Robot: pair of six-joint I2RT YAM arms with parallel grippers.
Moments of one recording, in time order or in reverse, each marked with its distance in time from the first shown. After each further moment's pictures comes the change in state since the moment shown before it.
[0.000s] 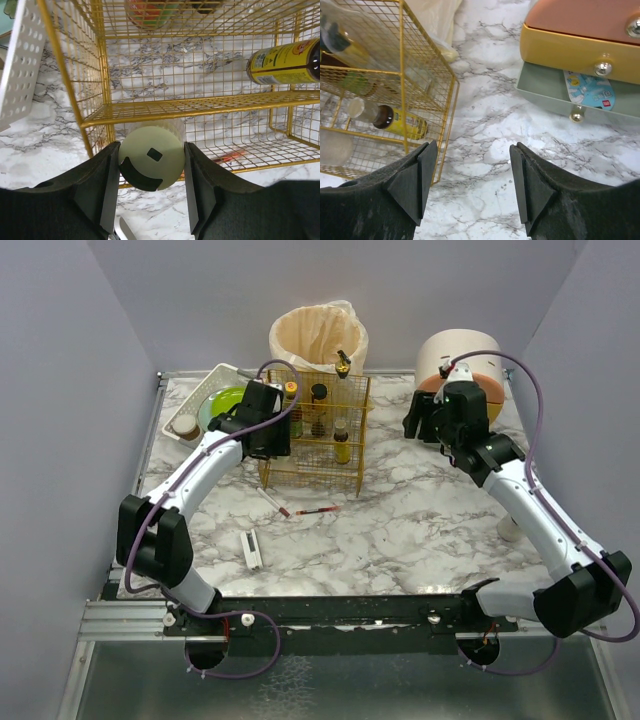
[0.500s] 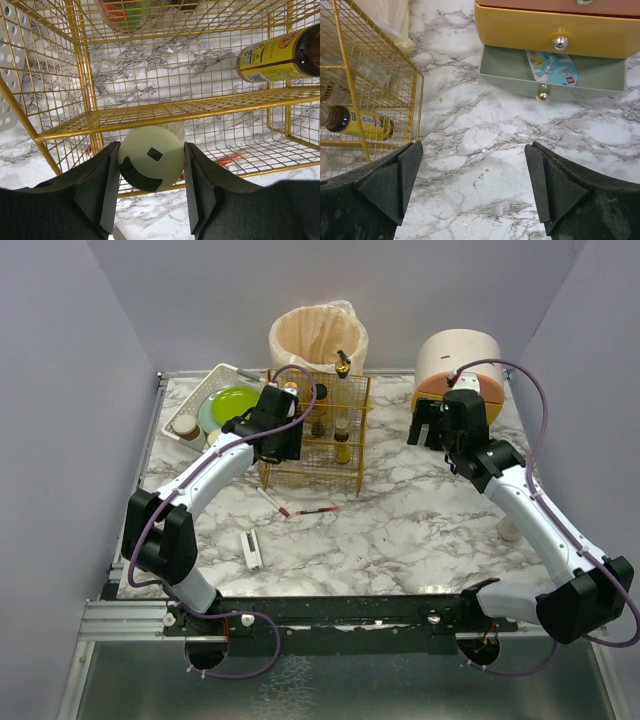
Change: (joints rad) left arm -0.084 0.046 -0.014 0.051 -0.050 0.001; right arm 0.000 -0.031 -0.063 -0.037 0.148 0.020
